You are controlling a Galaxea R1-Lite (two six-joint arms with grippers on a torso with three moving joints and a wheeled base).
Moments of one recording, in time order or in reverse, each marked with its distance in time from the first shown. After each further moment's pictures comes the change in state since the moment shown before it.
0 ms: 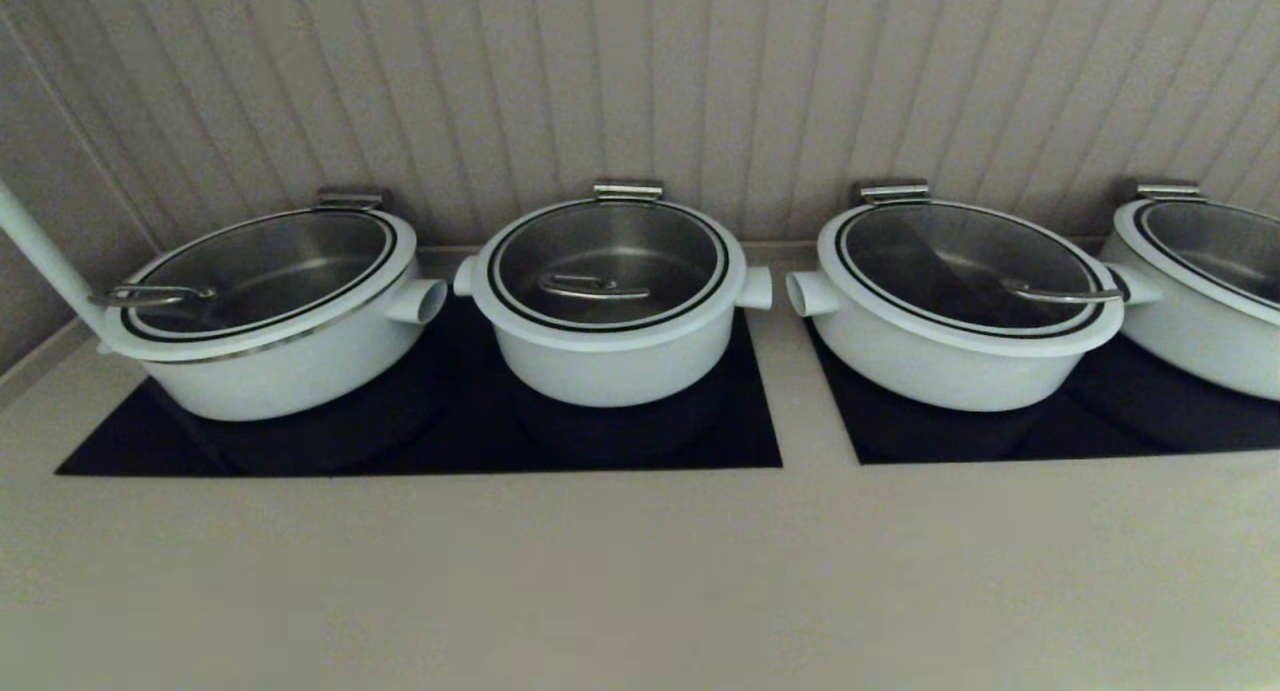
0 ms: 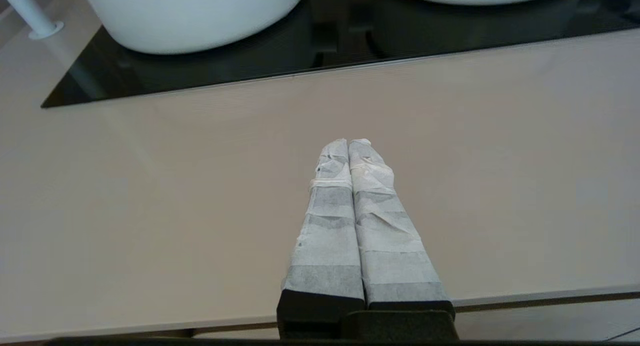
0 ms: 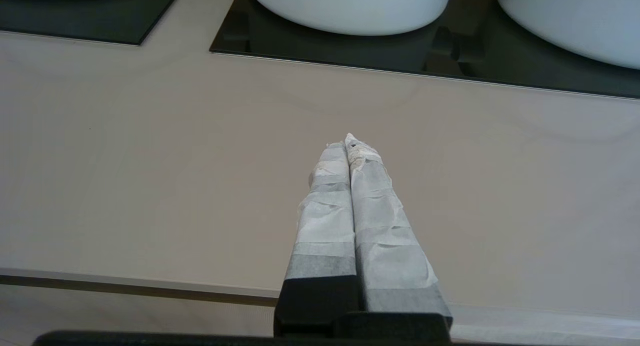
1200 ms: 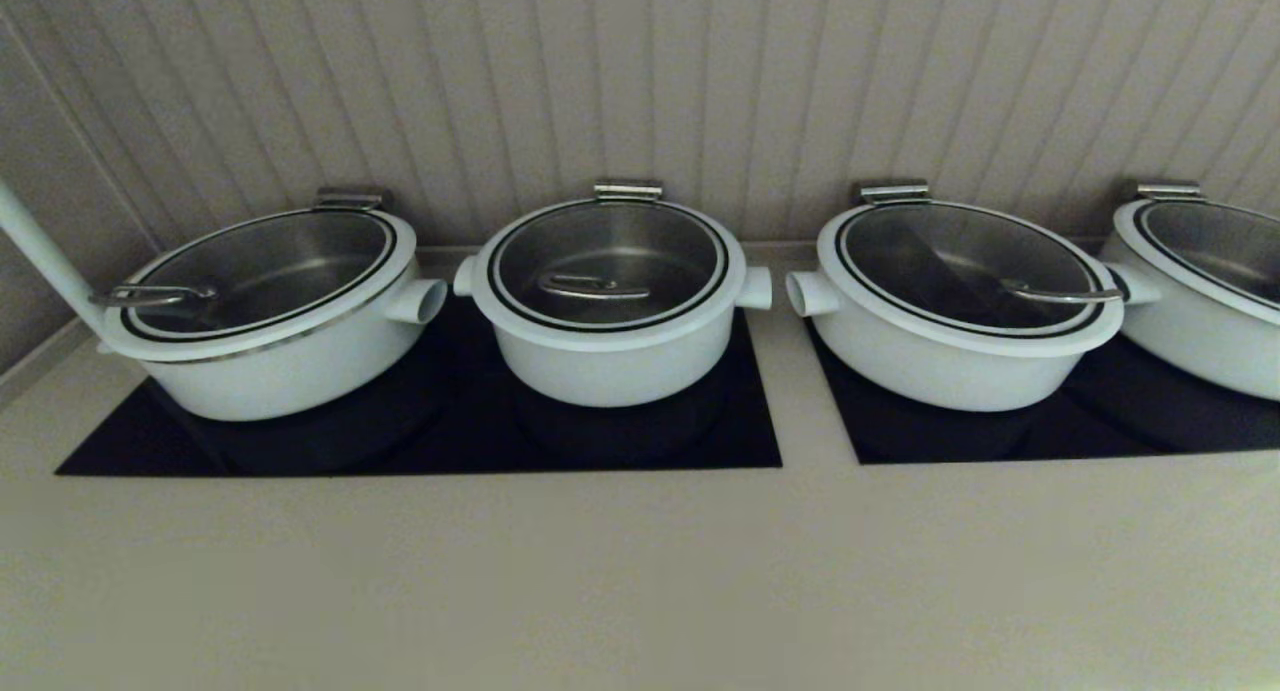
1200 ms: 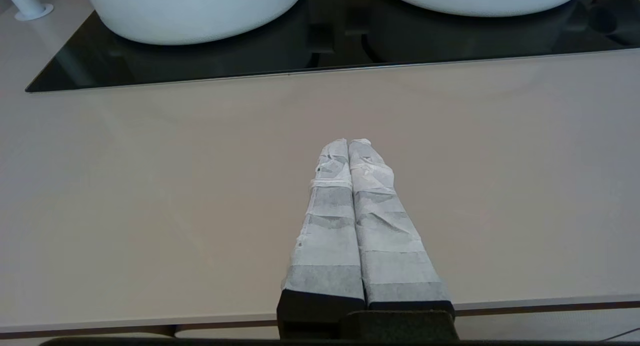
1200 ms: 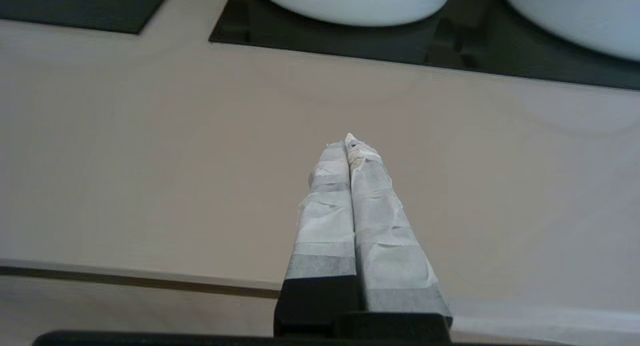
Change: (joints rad) left arm -0.001 -0.007 0.001 -0.003 0.003 -0.062; right arm 0.000 0.000 -0.004 0.021 0.001 -0.002
